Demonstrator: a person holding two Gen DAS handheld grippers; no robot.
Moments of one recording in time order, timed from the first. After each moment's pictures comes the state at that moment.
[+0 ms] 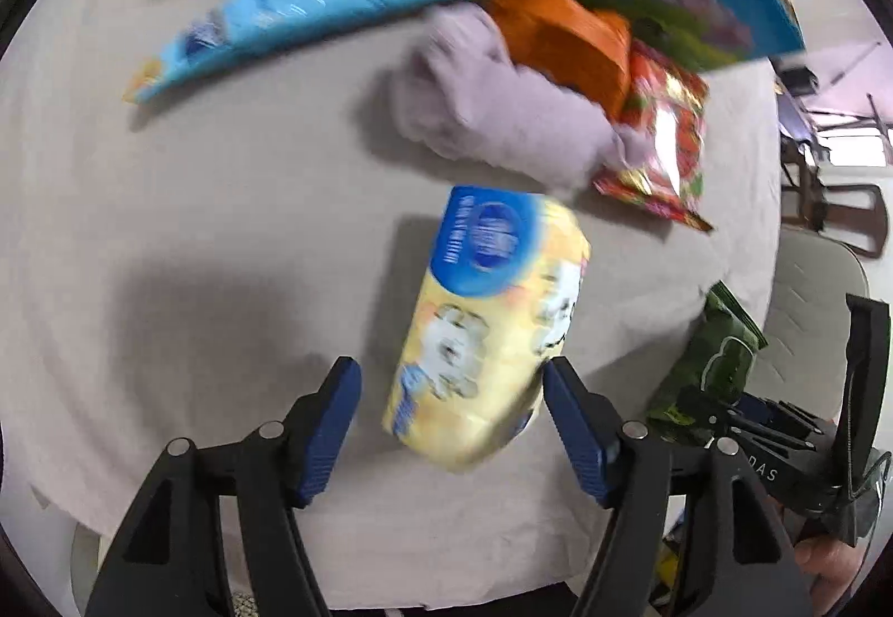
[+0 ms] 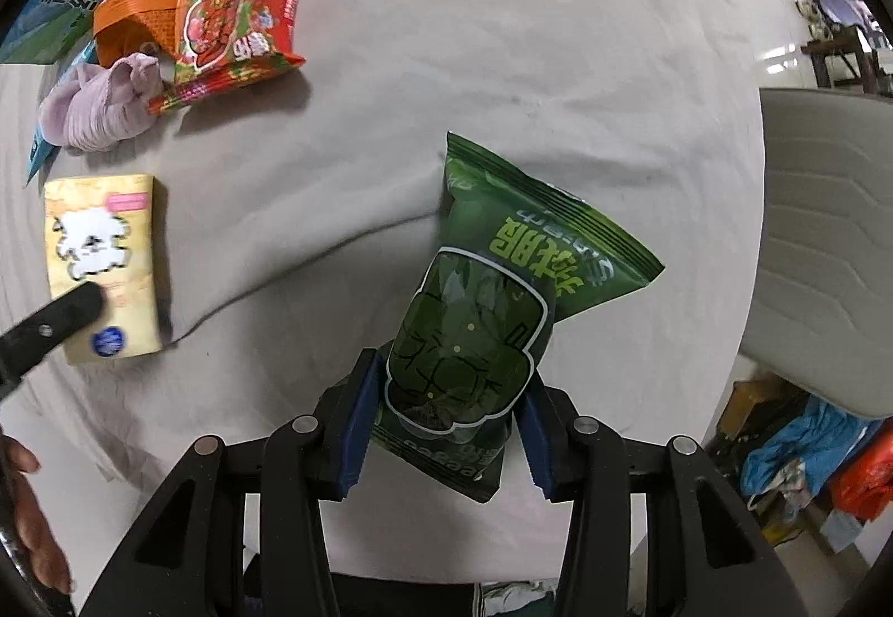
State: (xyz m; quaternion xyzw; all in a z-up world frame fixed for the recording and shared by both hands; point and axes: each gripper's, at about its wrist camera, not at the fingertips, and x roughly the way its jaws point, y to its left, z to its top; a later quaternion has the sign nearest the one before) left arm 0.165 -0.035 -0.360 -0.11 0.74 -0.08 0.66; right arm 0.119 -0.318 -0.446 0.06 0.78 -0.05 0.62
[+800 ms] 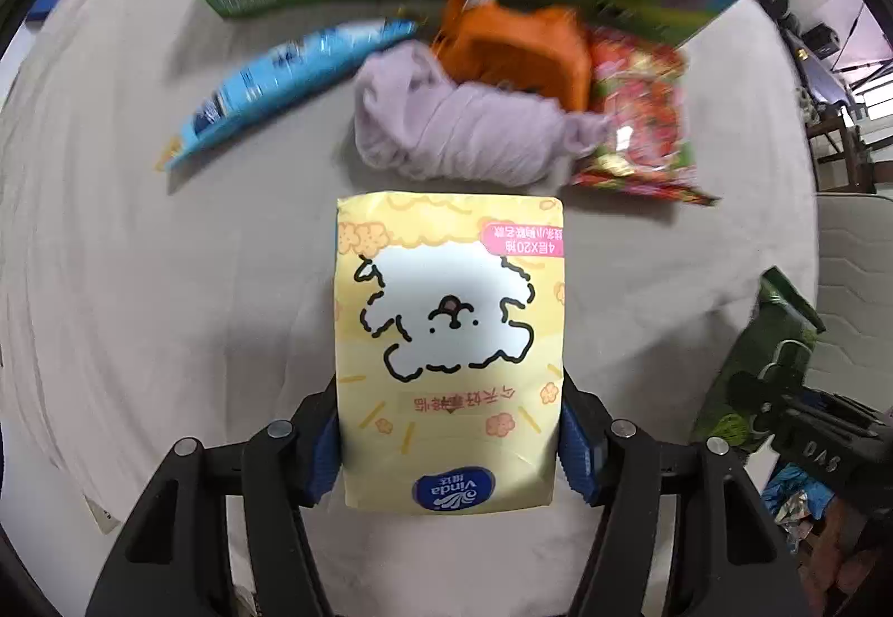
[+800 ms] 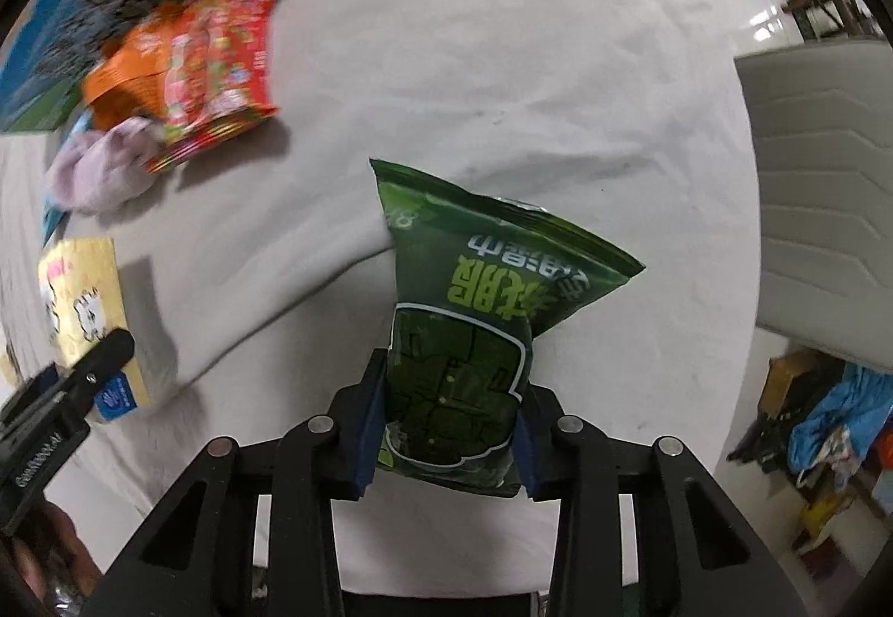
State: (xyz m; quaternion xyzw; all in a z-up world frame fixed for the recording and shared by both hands) left arm 0.144 -0.092 -0.338 -0.01 0.70 -0.05 0.71; right arm 0.103 -0.356 -0.416 0.12 0.75 -0.07 0.64
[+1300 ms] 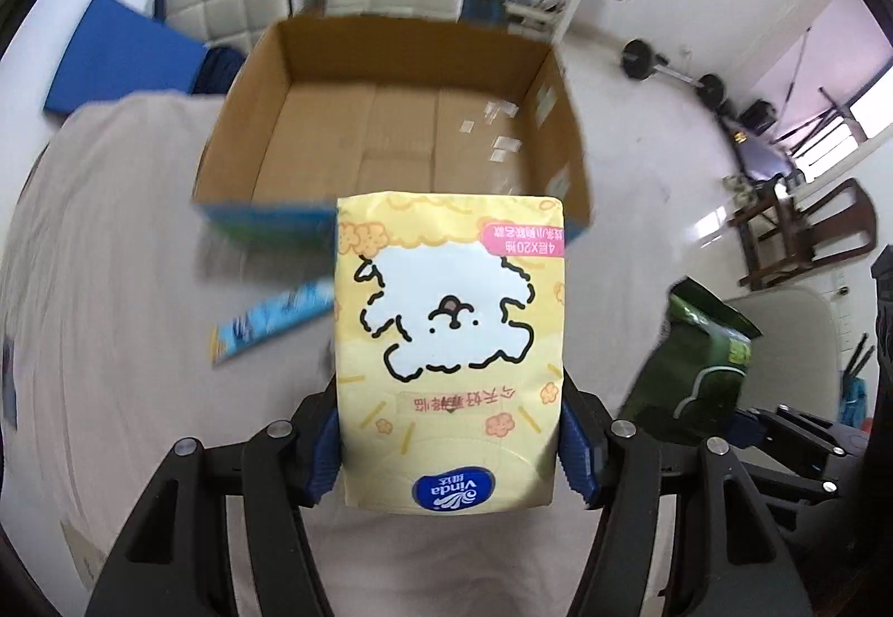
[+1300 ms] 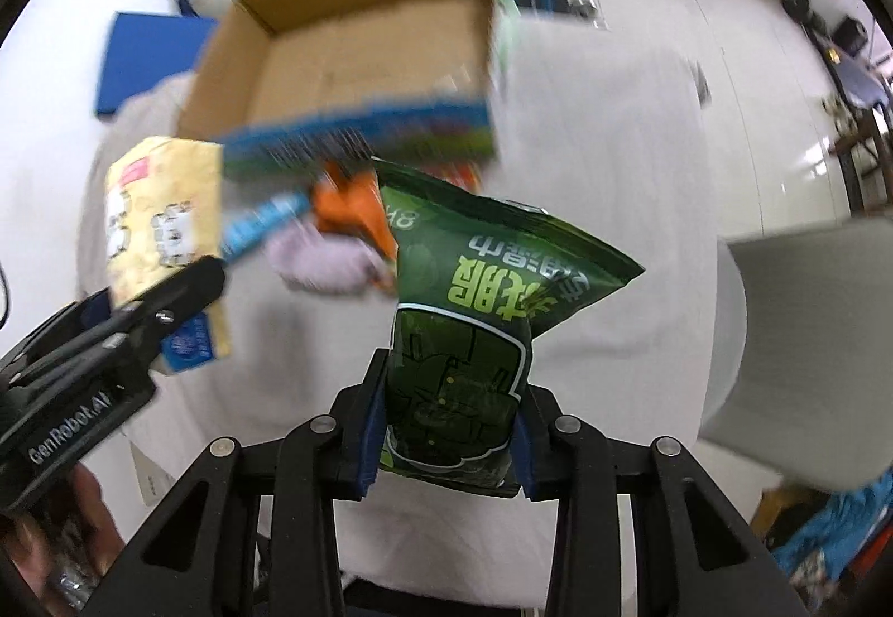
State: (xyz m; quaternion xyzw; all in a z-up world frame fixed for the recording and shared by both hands) left arm 0.216 -0.109 -0.188 -0.05 0.58 -0.11 0.80; right arm 0.162 -0.319 -0.231 0.08 0.65 0.03 0.75
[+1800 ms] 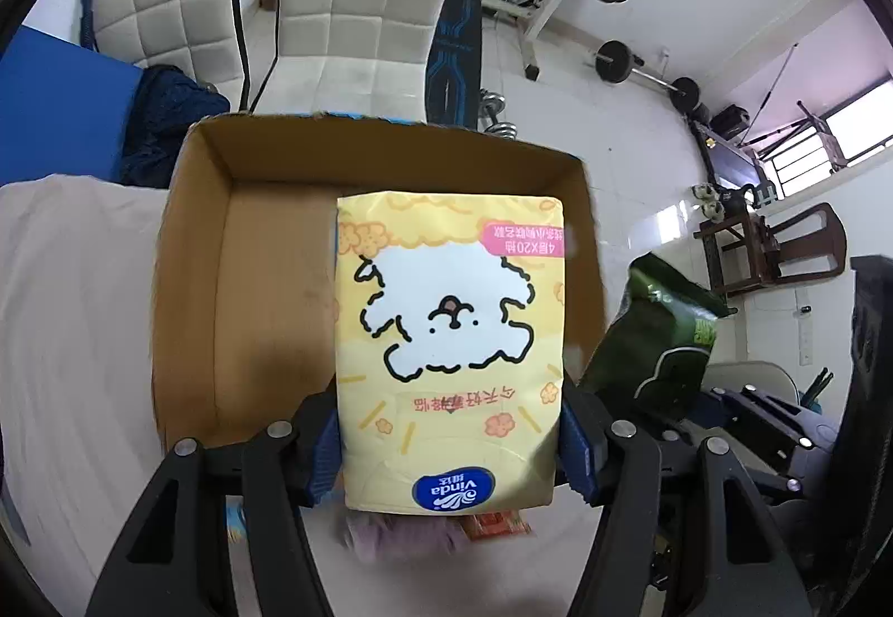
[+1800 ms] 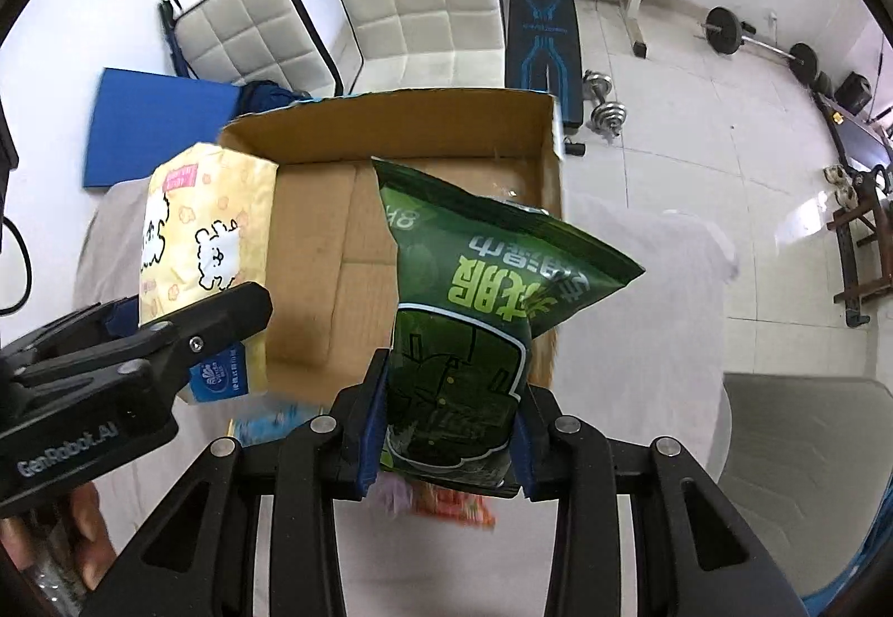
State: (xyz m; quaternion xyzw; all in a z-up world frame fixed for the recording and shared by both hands) left arm 0.415 -0.088 -0.210 -0.07 0.62 -0.16 0.77; right arm 0.374 -0.277 -0.220 0.05 0.63 0.03 0.77
